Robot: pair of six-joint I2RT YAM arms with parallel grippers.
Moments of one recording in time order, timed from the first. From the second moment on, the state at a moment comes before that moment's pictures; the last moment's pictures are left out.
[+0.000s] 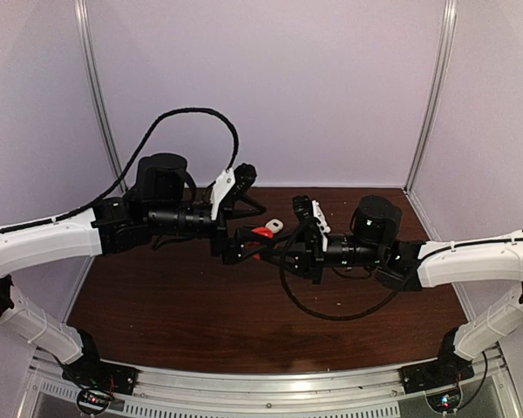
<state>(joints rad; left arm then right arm) -0.95 1.36 1.14 -0.05 0.42 0.14 0.96 1.38 0.80 0.59 -0.58 0.03</state>
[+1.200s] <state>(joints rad) -0.90 1.22 0.97 0.06 0.52 0.21 0.95 1.38 0.80 0.66 -0.63 0.06</state>
